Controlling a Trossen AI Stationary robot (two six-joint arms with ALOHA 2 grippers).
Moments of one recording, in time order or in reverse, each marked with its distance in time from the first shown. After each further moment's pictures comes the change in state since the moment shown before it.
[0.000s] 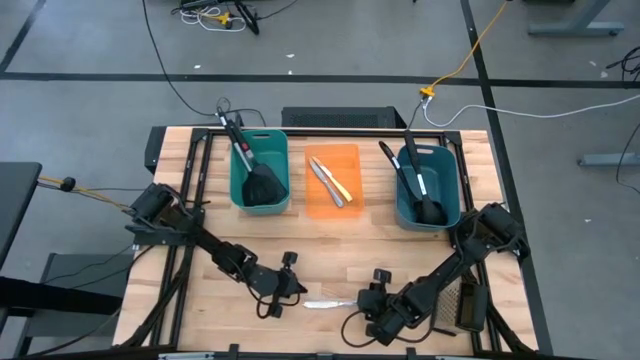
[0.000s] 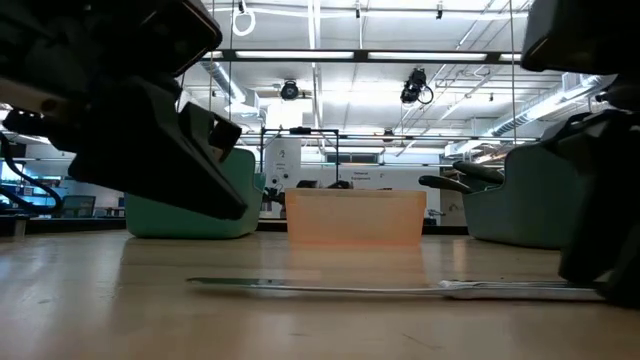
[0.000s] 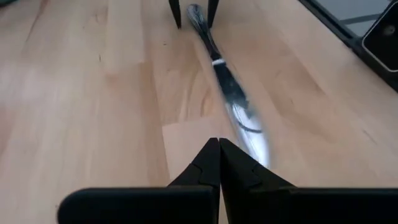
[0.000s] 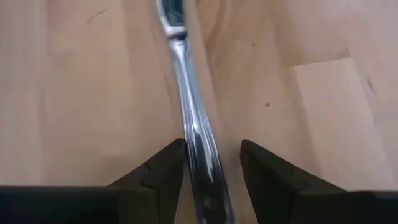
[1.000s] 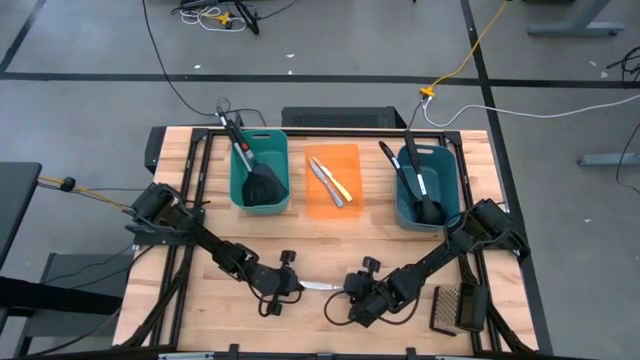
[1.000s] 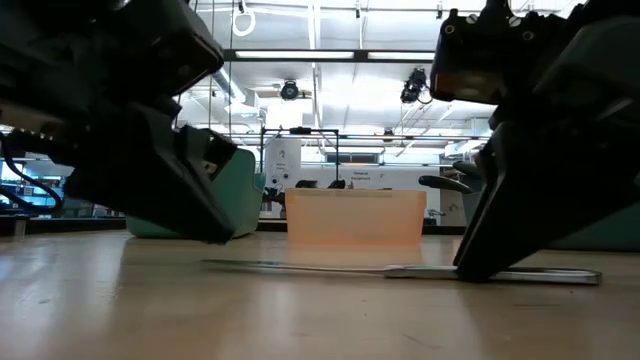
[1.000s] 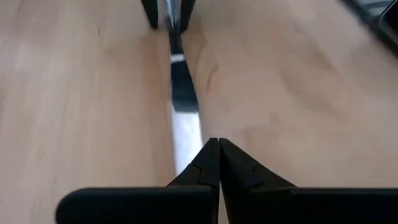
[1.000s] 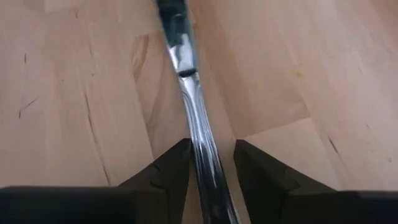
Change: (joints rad) left arm 0.013 0.000 0.000 -0.068 0.024 -0.040; right arm -0.140 0.049 0.001 0.086 -0.001 -0.025
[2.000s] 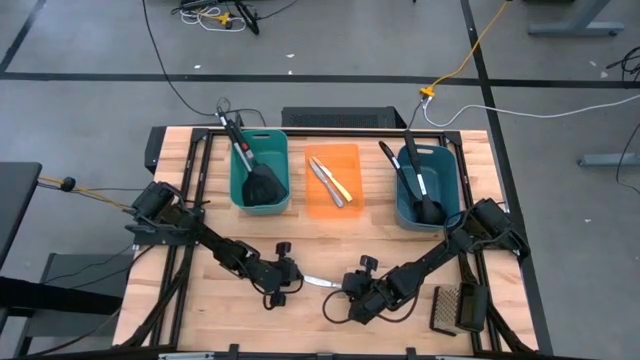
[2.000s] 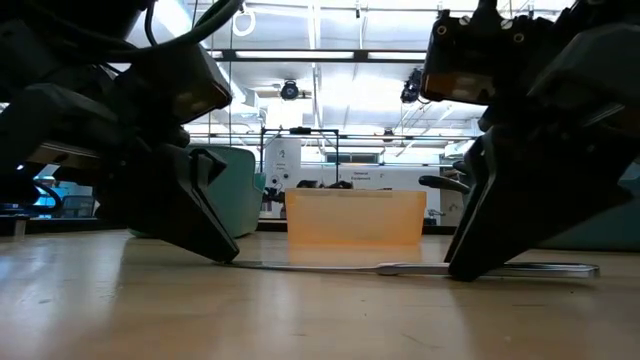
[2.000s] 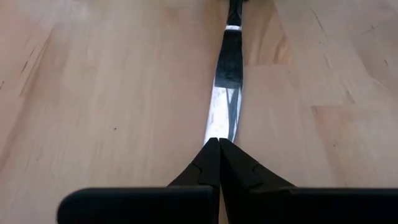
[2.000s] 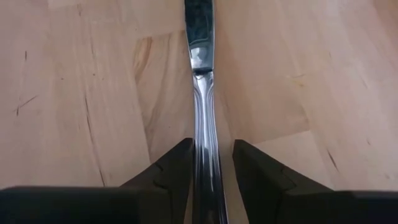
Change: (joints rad) left arm 0.028 -0.002 -0.015 -0.101 -0.096 -0.114; right arm -0.003 0.000 -0.001 0.008 -0.042 -0.061
